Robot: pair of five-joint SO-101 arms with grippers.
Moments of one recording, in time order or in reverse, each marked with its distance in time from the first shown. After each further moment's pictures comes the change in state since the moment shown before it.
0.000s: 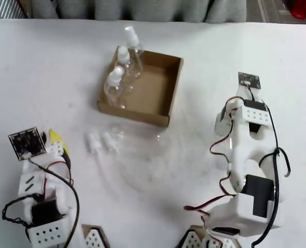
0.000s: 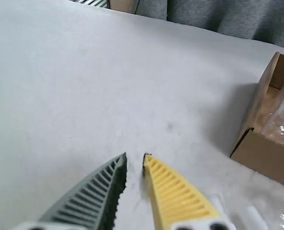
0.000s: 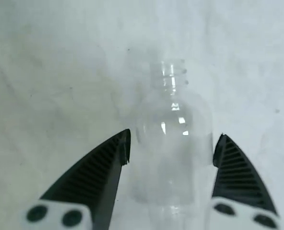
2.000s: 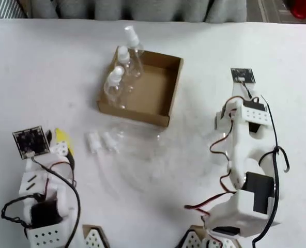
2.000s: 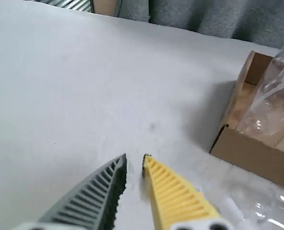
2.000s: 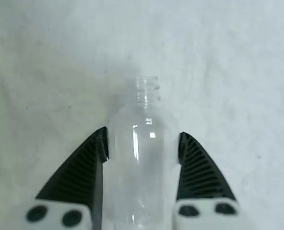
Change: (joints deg) left arm 4.9 0.0 -4.5 5.2 0.0; right arm 0.0 2.2 0.4 -7.6 10.1
